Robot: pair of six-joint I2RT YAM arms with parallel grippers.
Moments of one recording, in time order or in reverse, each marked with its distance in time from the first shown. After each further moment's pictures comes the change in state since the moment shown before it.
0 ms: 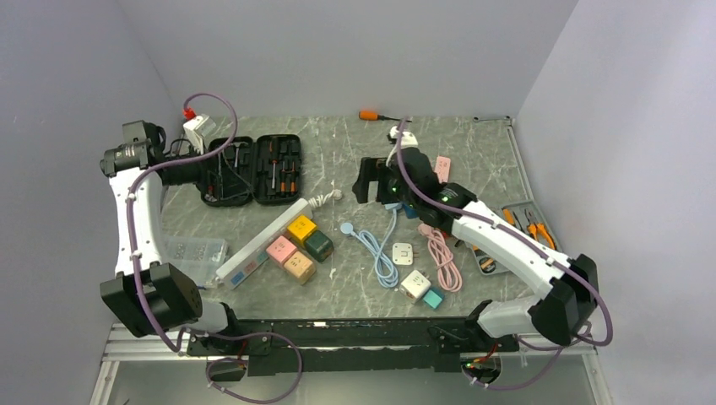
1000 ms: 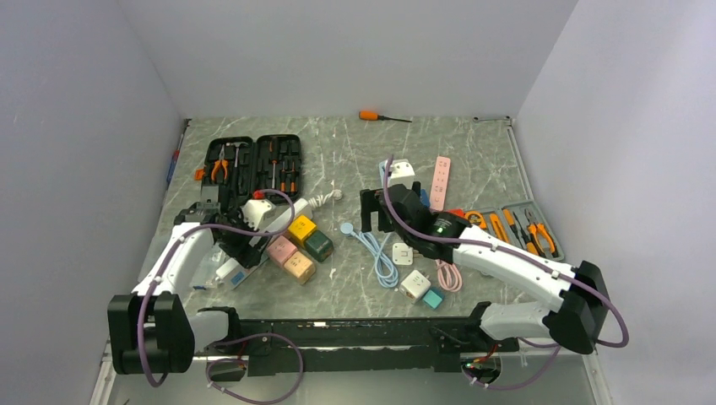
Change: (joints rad) left arm -0.322 -0.235 -0.778 0.454 -0.821 0.036; right arm 0.211 -0.048 -0.161 -0.019 0.330 -0.021
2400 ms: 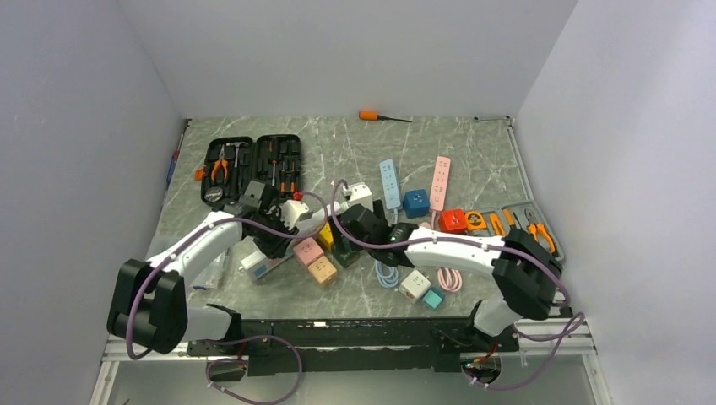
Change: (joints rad) left arm -0.351 0.158 0.055 0.121 -0.037 -0.179; right arm 0.106 0.266 -0.073 0.212 -0.023 -0.008
